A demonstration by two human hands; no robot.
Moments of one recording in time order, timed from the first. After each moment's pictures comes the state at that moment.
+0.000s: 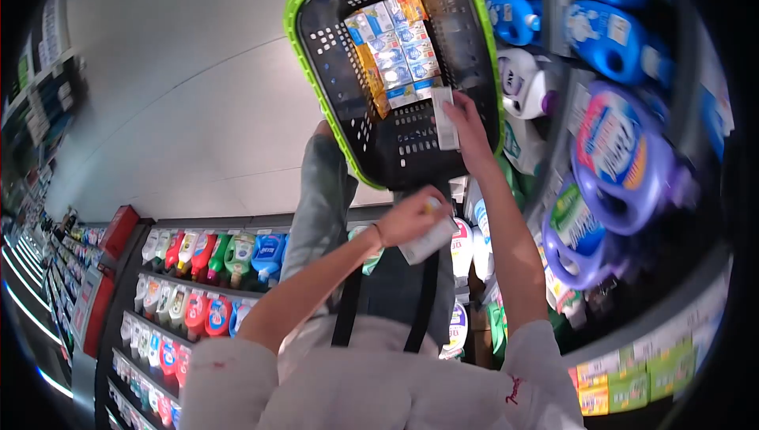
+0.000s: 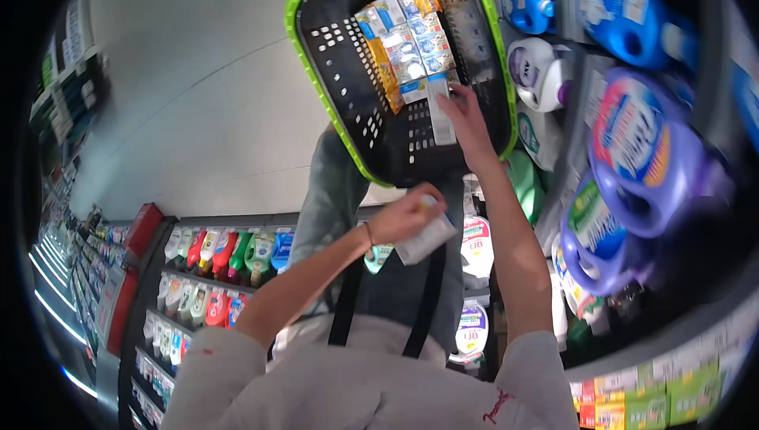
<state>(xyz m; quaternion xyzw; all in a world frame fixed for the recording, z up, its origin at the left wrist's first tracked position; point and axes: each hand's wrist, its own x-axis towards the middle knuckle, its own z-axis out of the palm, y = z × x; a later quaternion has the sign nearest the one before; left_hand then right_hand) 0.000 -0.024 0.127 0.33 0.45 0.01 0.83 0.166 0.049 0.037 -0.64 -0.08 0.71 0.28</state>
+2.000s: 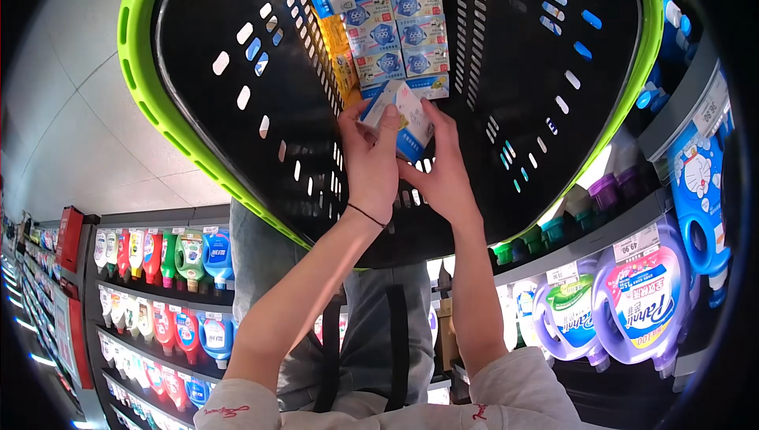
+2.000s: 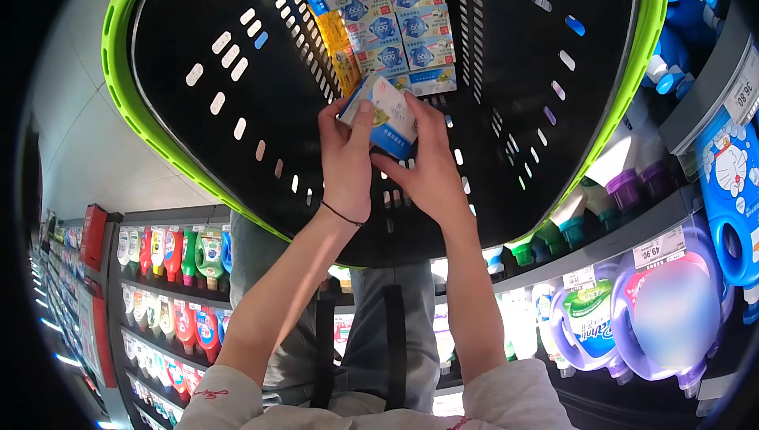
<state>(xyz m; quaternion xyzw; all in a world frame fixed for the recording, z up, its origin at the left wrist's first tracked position) -0.002 0.077 -0.094 -0.10 0.72 0.28 0.63 0.109 0.064 -0.087 -0.67 -0.46 0.57 0.07</state>
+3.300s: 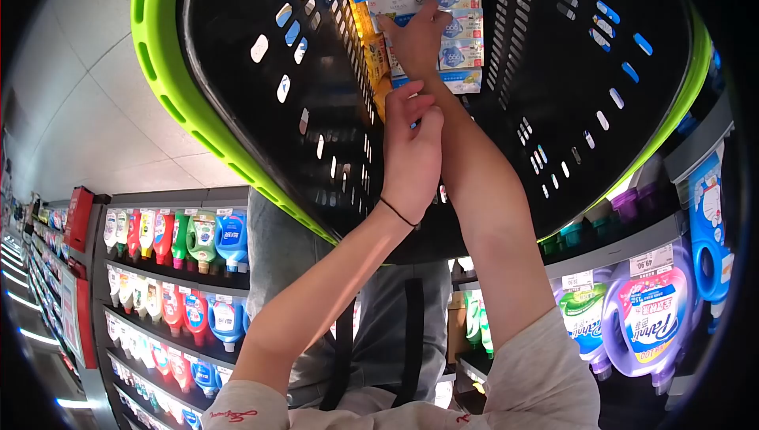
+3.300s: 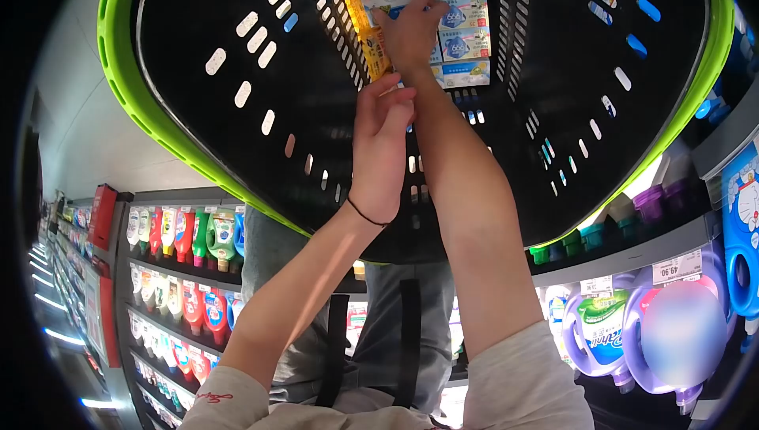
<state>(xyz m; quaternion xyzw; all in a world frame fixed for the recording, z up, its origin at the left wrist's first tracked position) -0.011 0.089 -0.097 -0.06 0.70 0.25 0.67 0.032 0.101 -0.290 -0.80 -0.41 0.43 0.03</state>
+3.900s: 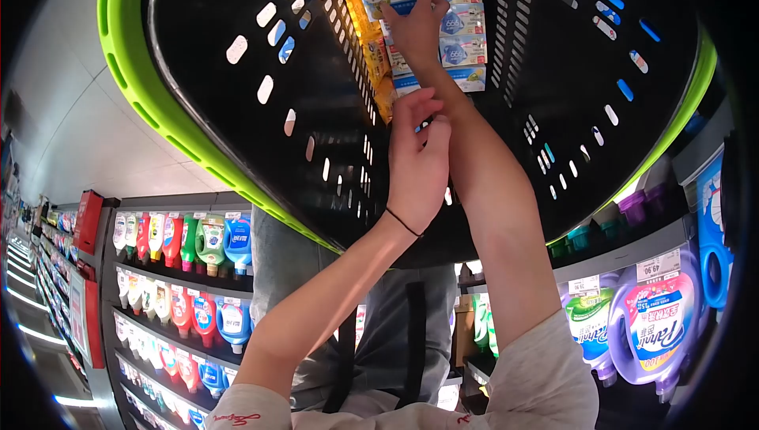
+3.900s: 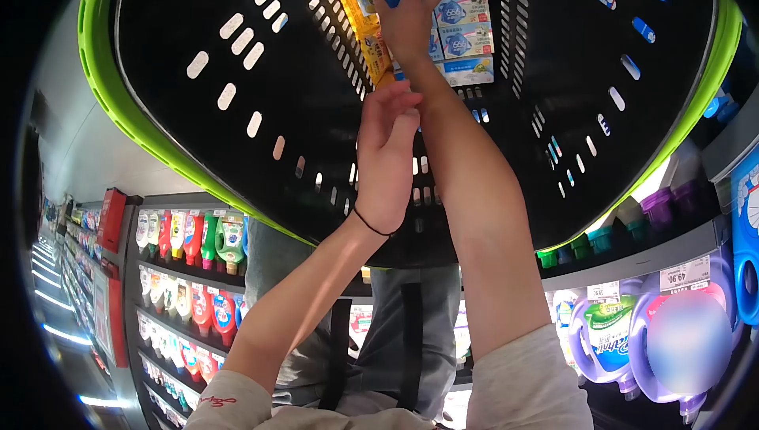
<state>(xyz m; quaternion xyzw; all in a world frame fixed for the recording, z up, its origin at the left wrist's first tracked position) -0.002 0.089 -0.092 -0.03 0.69 0.27 0.67 0.035 0.111 -0.307 -0.78 -0.43 0.42 0.13</state>
